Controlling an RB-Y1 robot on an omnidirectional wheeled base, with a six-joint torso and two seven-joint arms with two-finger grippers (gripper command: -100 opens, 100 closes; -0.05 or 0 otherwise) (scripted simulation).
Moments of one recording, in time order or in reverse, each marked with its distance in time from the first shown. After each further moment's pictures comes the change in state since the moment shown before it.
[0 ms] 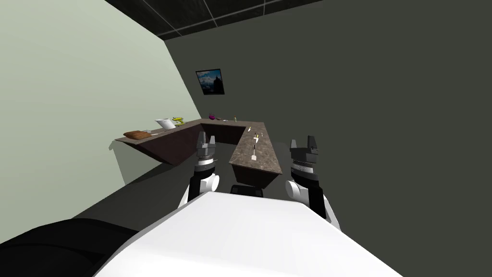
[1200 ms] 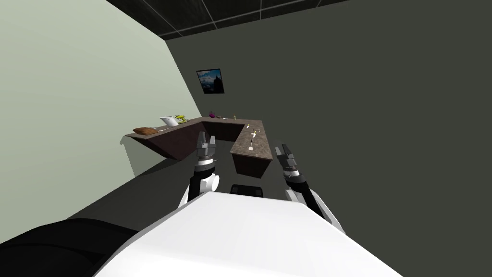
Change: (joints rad) left arm 0.000 0.000 0.000 0.000 0.000 0.000 0.000; right arm 0.054 -0.316 0.172 0.110 0.007 -0.046 0.036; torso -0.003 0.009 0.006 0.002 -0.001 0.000
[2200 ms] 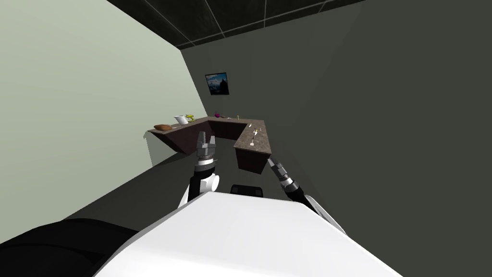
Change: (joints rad) left arm 0.000 0.000 0.000 0.000 0.000 0.000 0.000; right arm 0.044 -0.251 0.160 0.135 -0.039 0.005 0.004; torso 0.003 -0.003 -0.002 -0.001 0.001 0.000
